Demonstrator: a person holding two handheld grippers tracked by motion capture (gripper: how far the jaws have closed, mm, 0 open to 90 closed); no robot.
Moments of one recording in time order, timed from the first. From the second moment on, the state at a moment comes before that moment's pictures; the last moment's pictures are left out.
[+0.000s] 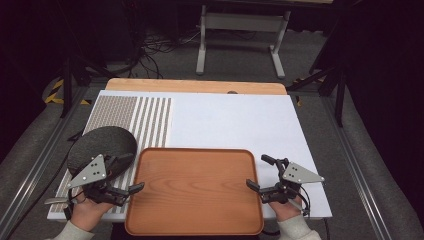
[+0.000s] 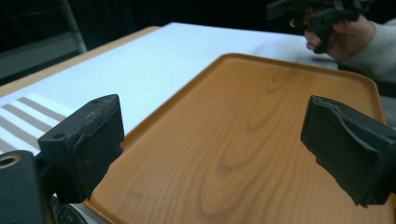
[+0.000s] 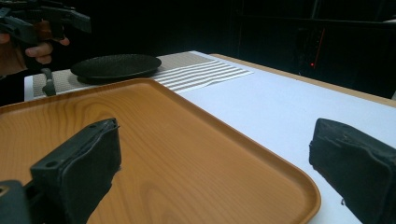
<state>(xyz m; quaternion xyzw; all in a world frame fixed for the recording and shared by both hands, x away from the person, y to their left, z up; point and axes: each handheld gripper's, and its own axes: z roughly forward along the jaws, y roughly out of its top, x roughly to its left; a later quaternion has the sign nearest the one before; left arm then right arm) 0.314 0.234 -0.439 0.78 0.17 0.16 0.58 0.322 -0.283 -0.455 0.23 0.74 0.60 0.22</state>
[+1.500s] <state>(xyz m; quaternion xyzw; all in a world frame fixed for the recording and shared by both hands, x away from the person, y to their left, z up) 0.320 0.263 -0.402 0.93 0.10 0.06 0.35 0.324 -0.282 -0.458 0.23 0.74 0.60 0.20</state>
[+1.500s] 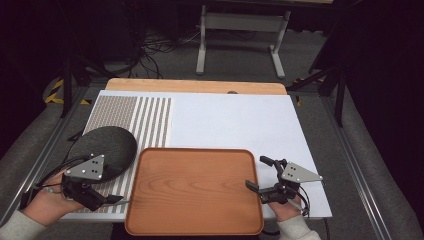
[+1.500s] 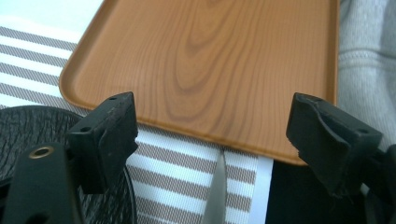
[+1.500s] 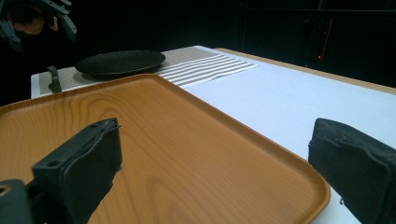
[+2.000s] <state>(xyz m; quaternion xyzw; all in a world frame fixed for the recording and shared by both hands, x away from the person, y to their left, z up) 0.323 0.272 -0.404 0.95 0.09 0.06 0.29 0.324 -0.282 -0.458 0.23 0.74 0.60 0.20</state>
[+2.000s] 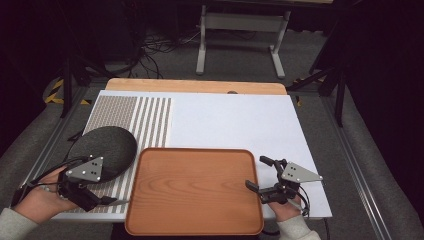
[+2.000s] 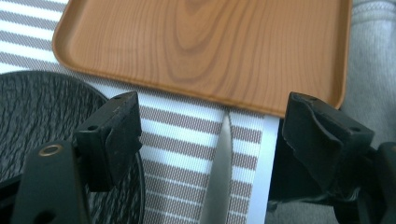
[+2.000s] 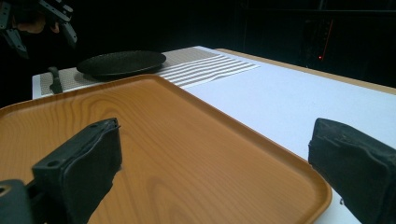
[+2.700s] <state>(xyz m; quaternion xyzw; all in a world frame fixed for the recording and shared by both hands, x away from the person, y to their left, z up) 0.330 0.295 -0.412 0.98 0.08 0.02 0.20 0.325 -0.280 -0.460 0.23 0.74 0.59 0.20</state>
